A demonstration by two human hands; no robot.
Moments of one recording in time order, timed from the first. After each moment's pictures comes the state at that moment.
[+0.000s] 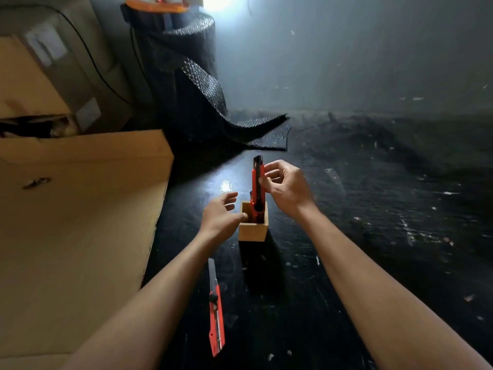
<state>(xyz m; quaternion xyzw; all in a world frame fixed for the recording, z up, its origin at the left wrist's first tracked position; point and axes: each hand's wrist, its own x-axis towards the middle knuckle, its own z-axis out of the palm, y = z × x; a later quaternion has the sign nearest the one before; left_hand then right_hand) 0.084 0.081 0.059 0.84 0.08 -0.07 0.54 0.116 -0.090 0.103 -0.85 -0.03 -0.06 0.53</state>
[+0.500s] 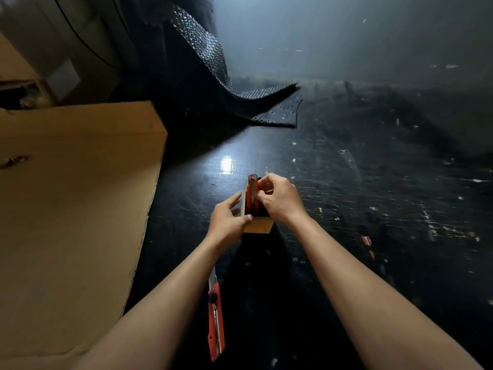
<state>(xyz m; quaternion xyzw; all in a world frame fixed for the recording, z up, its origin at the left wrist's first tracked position) 0.111 0.077 -0.012 0.79 0.14 -0.14 0.58 0.153 -0.072 0.008 -0.90 0.02 0.05 0.43</state>
